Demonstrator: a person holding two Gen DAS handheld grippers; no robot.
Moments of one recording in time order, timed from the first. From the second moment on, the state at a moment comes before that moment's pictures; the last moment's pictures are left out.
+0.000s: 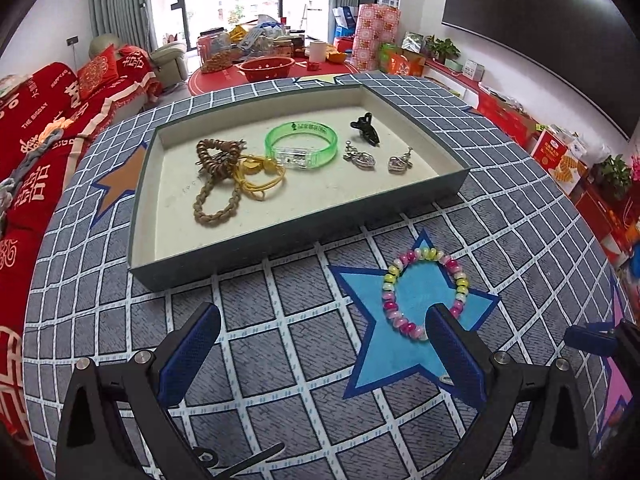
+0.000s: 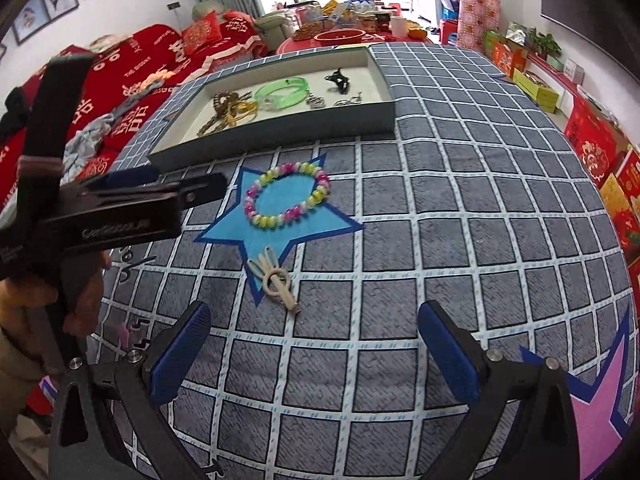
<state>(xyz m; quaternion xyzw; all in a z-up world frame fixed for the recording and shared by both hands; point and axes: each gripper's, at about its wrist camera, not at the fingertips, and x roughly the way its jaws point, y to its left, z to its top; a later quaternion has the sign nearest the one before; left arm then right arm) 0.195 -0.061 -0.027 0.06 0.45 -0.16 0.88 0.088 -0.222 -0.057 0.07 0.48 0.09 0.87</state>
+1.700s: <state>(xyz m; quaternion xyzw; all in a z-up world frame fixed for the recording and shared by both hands) 0.187 -0.076 -0.031 0.06 0.45 -0.20 0.87 0.069 -0.207 -0.051 0.02 0.46 0.08 0.88</state>
